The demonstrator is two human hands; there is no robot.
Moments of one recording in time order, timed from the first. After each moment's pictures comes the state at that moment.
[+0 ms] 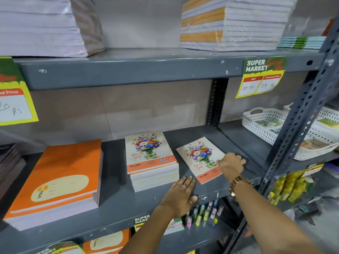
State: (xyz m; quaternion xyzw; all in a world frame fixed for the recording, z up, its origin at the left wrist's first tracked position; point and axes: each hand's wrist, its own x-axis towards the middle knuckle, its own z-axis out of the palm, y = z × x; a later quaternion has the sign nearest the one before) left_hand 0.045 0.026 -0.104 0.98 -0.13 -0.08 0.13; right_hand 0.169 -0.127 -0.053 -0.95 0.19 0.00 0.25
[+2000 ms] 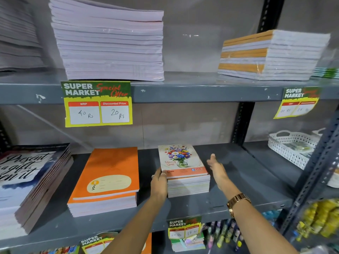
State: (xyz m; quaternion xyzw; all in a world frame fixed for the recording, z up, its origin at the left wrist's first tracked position) left_hand -0.010 0.129 -0.026 0.65 0.27 0.16 0.69; right_hand 0.118 -0.008 -0.029 -0.78 0.05 0.13 0.61
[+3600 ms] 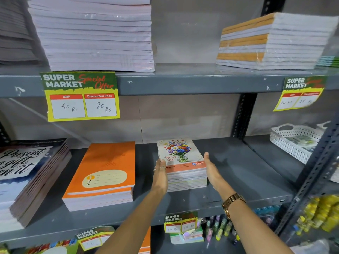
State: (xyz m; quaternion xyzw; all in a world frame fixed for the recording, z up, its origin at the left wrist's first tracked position) left_hand 0.025 0.132 -0.059 0.56 0.26 0.12 0.78; right_hand 0.127 -0.009 -0.058 -0.78 -0.02 0.19 0.59
